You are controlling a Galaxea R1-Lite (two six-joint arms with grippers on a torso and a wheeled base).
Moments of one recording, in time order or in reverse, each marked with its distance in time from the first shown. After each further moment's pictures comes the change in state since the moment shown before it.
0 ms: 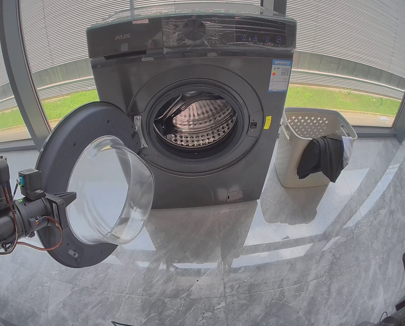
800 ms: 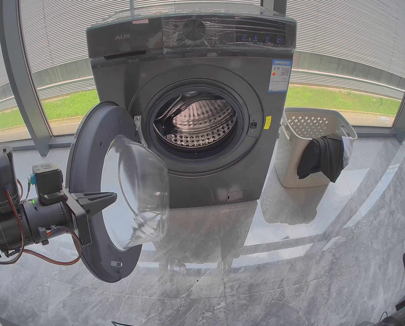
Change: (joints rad) left arm -0.267 -0.048 -0.054 0.007 -0.137 0.000; right arm 0.000 -0.002 0.000 0.000 -0.003 0.001
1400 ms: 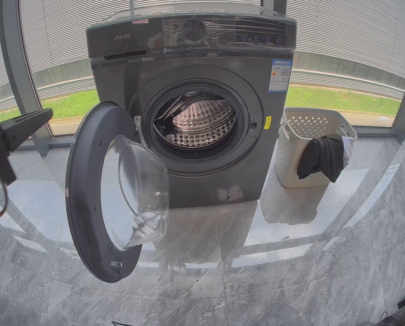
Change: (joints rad) left arm 0.055 -0.273 -0.312 0.277 0.052 0.007; right arm 0.000 -0.001 0.000 -0.028 -0.018 0.016
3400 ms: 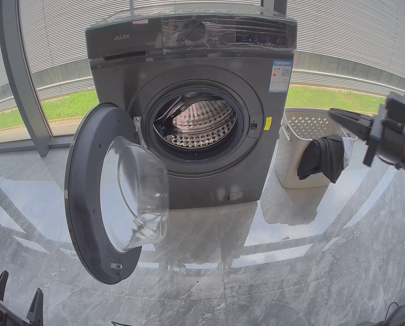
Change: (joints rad) left arm 0.282 -1.017 0.830 0.206 0.276 -0.068; right arm 0.397 1.275 -0.779 -0.381 0.171 -0.257
